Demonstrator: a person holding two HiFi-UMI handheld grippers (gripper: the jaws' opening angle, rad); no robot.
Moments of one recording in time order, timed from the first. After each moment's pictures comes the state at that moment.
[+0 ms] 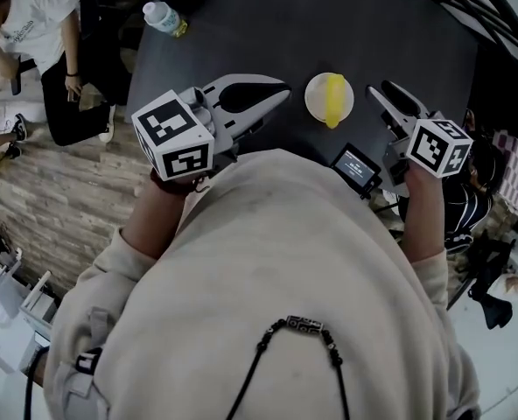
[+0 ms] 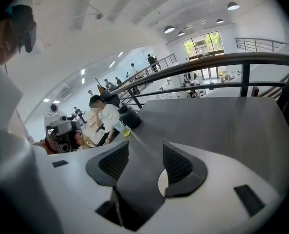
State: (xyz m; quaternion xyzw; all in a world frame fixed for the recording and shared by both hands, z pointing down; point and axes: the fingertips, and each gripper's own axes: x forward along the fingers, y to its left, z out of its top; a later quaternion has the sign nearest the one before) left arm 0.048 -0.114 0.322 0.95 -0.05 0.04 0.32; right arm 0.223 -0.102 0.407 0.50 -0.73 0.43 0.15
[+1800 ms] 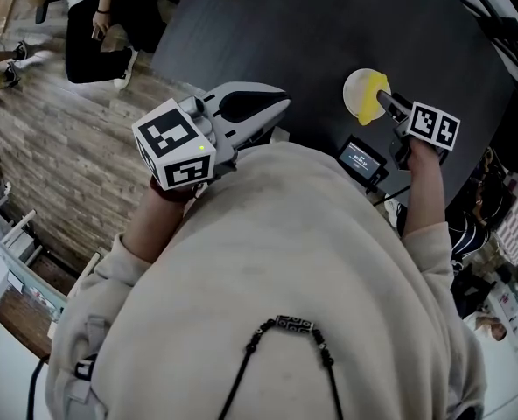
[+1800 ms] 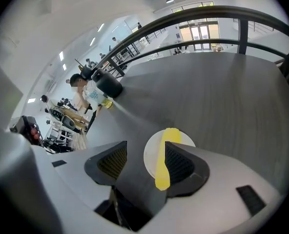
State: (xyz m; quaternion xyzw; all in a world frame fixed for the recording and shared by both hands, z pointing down) left arm -0.001 -0.062 0.338 0.93 -0.16 0.06 0.34; right arm 0.247 -0.078 0.556 0.46 -0.65 0.54 0.25
